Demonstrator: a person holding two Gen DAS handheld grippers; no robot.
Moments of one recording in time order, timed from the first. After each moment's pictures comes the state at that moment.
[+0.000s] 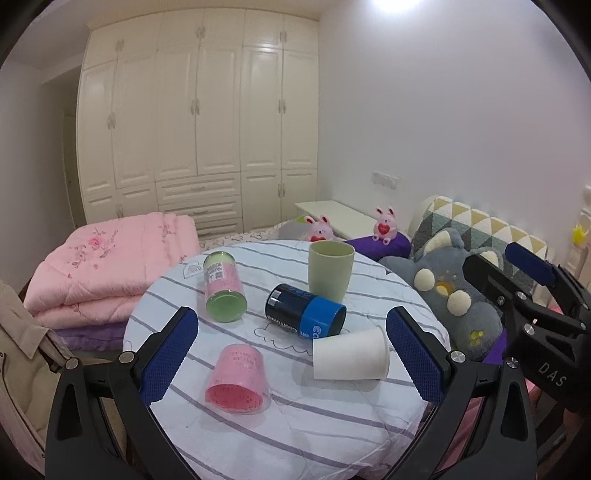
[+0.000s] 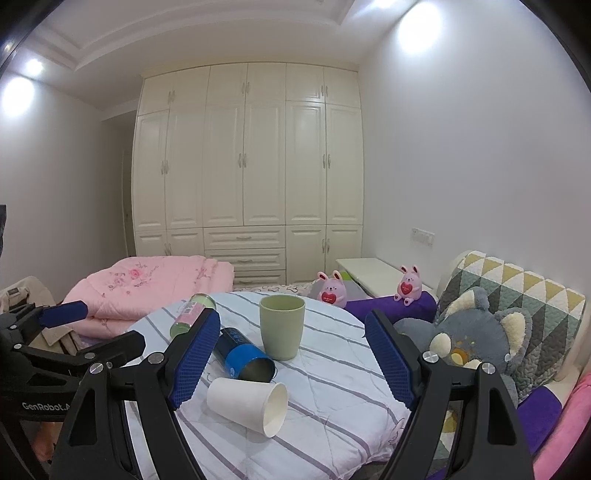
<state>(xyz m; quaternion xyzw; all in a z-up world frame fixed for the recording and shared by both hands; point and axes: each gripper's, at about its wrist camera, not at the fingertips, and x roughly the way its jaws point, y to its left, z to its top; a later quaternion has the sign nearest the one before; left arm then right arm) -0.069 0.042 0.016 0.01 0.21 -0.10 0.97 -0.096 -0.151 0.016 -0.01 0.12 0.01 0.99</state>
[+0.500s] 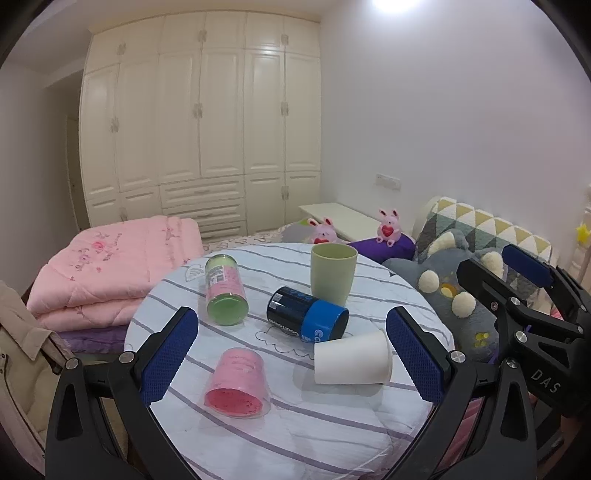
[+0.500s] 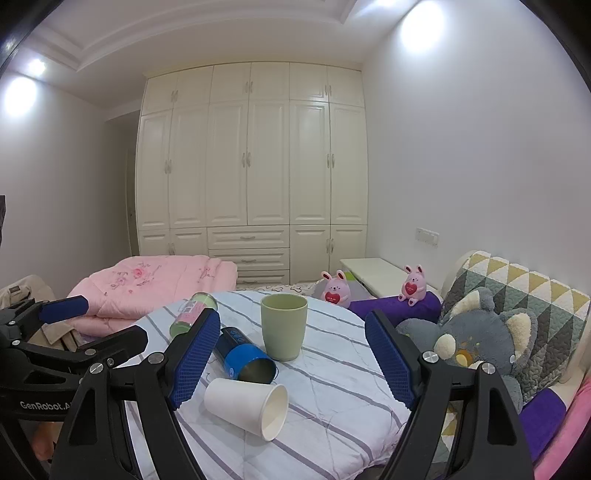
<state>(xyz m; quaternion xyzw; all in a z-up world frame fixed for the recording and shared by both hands) -0.068 0.038 0.016 0.02 0.20 -0.09 0.98 -0.090 -0.153 0.012 -0.02 0.12 0.02 0.99</state>
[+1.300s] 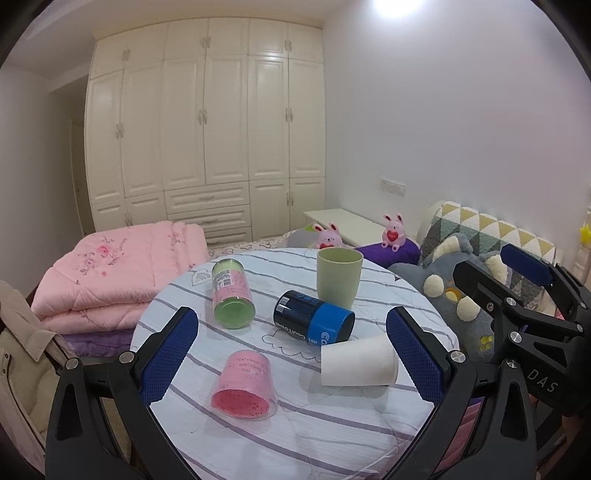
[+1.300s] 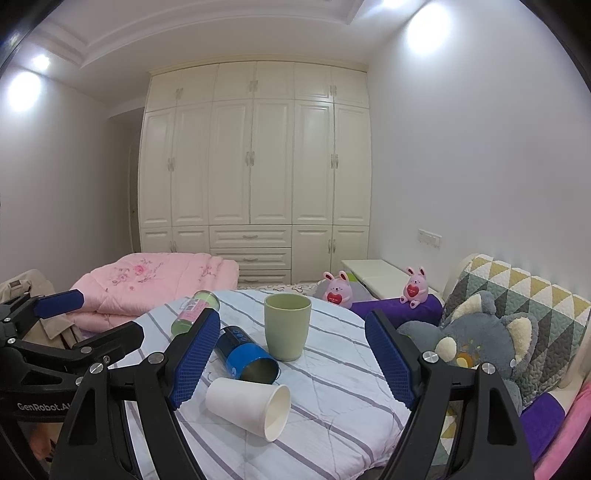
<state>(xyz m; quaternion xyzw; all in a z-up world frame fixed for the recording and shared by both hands) -0.073 0.039 0.013 0.02 0.19 -0.08 0.98 -0.085 -0.150 0.014 -0.02 0.12 0.03 0.99</state>
